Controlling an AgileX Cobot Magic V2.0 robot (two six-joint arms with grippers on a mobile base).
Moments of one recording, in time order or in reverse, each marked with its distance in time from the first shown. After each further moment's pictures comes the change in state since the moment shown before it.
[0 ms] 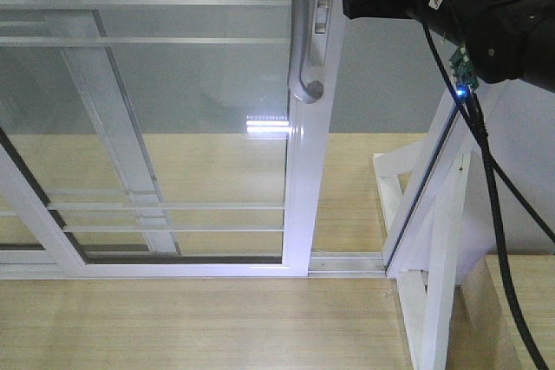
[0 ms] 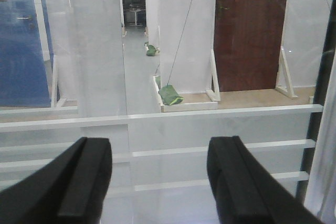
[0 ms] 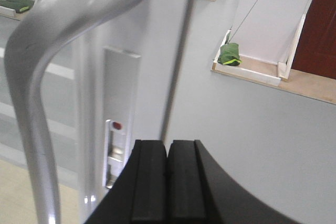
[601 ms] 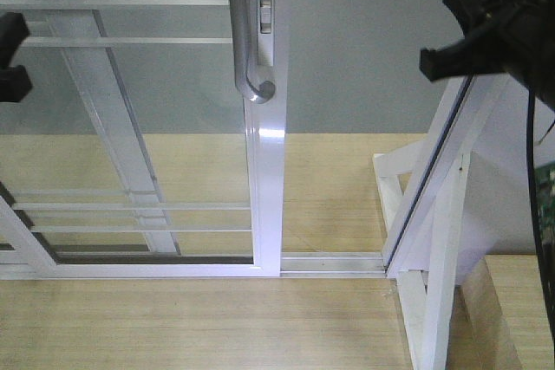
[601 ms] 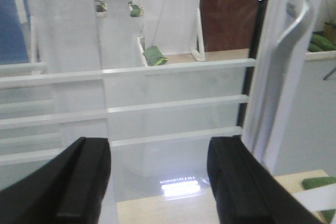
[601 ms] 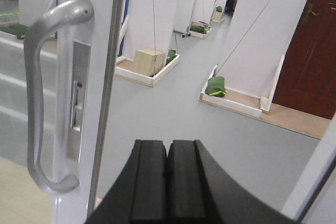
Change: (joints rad) left arm -0.089 0.072 0.000 0.000 0.087 0.000; right arm 0.000 -0.579 0.518 0.000 -0.045 -0.069
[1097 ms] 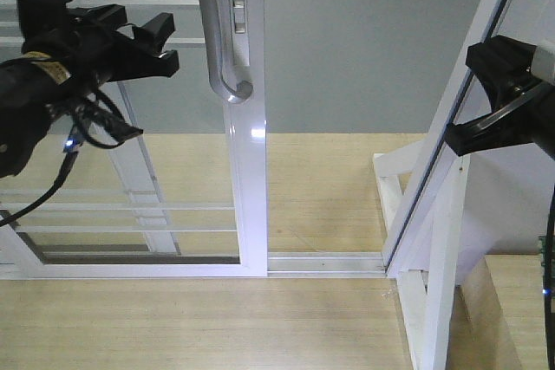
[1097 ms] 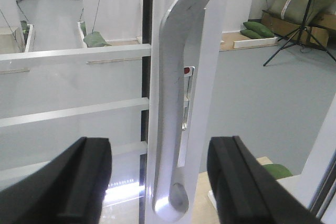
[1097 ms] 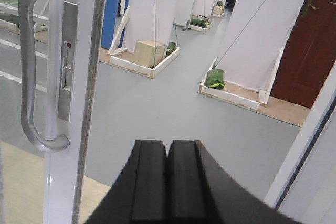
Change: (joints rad) left arm -0.165 0.547 -0.224 0.000 -0.300 -0.070; right arm 0.000 -0.164 0.167 0.000 0.008 -0.010
